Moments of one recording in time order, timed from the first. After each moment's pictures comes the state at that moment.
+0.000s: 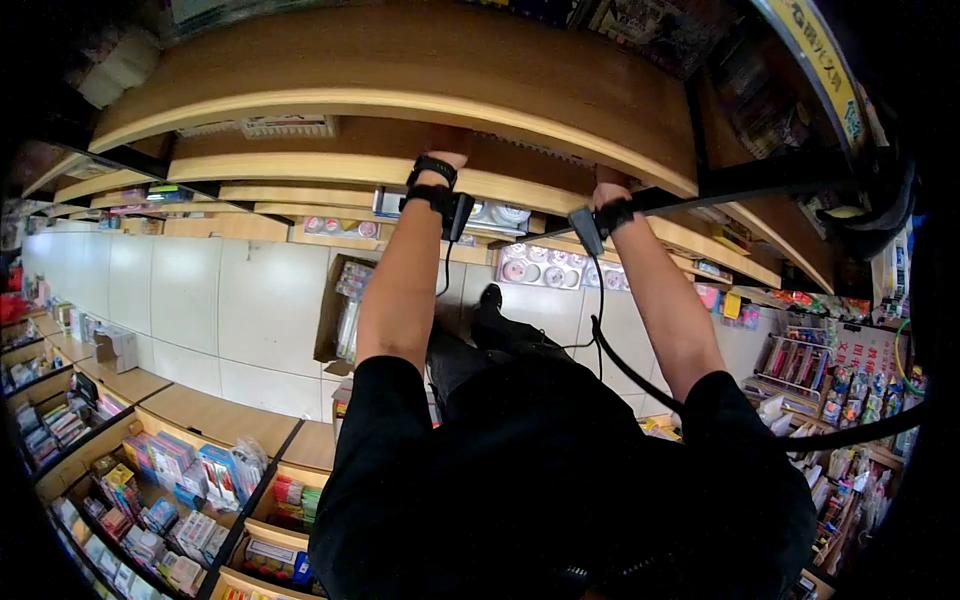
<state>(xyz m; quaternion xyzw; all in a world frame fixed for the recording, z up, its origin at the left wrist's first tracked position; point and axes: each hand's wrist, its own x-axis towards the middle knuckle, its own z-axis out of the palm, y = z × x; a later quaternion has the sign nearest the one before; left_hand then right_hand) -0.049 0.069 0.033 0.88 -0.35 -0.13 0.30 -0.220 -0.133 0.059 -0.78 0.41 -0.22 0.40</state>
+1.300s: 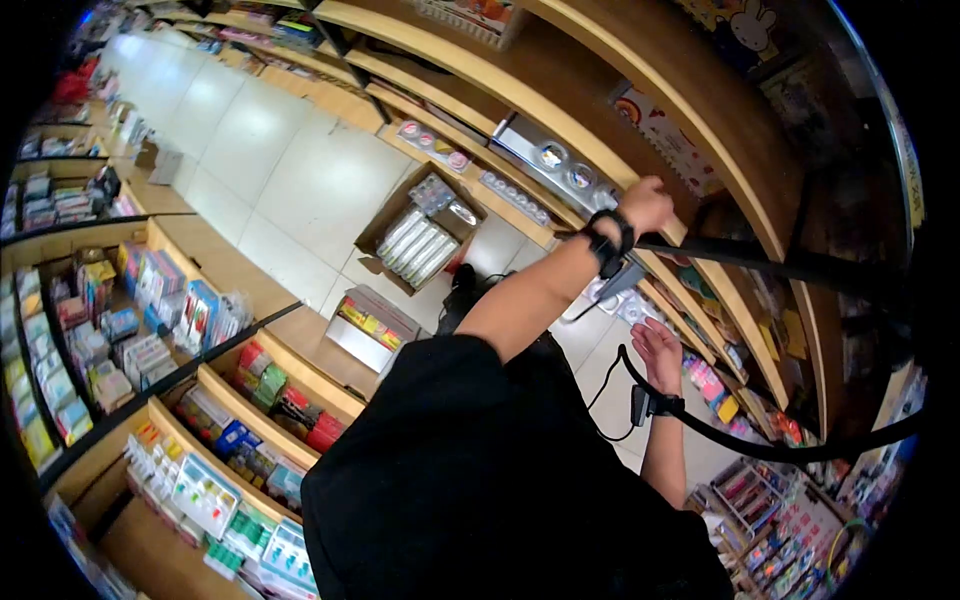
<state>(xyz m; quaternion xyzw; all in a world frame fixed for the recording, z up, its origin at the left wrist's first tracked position) -0.199 0.030 0.038 0.40 -0.02 -0.44 0.80 -0.465 -0.048 0.062 -0.55 0.43 0.05 0.71</state>
